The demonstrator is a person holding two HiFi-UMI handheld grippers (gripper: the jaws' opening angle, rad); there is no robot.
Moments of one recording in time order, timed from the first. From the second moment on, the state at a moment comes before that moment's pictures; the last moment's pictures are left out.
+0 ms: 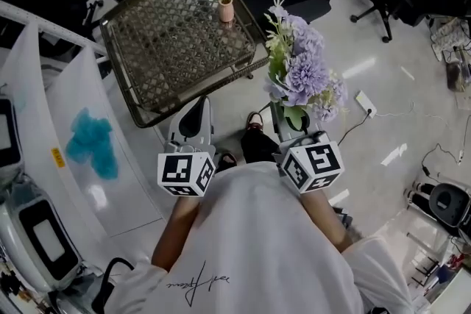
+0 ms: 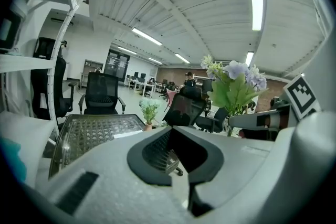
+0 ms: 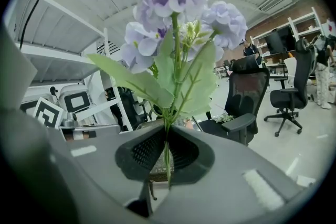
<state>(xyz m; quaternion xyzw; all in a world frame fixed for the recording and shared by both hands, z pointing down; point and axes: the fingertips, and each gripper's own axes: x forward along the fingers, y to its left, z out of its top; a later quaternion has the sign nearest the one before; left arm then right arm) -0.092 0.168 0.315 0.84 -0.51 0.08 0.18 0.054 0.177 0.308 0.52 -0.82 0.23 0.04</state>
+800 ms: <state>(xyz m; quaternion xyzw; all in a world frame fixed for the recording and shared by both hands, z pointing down) -0.037 0.109 0.316 0.82 -0.54 0.07 0.15 0.103 0.110 0.307 0.48 -0.85 0.21 0.02</state>
